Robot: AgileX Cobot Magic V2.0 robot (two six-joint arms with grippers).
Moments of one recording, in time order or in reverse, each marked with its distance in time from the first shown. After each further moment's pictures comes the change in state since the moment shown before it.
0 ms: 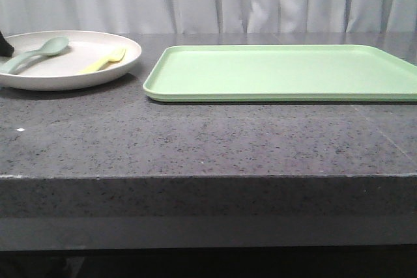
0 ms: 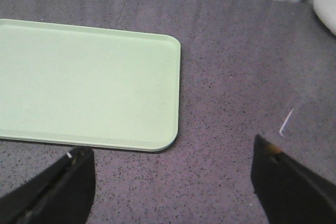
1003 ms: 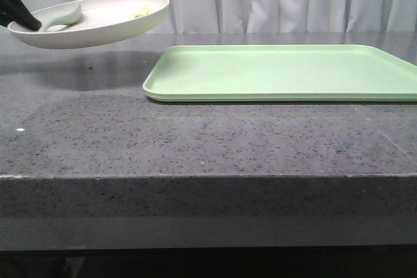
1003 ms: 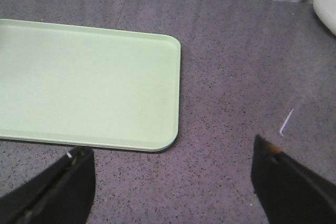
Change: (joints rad) left arm -0.036 -0.014 0.000 -0.224 -0.004 -0.109; right arm 0.000 0.000 0.000 0.000 0.000 0.000
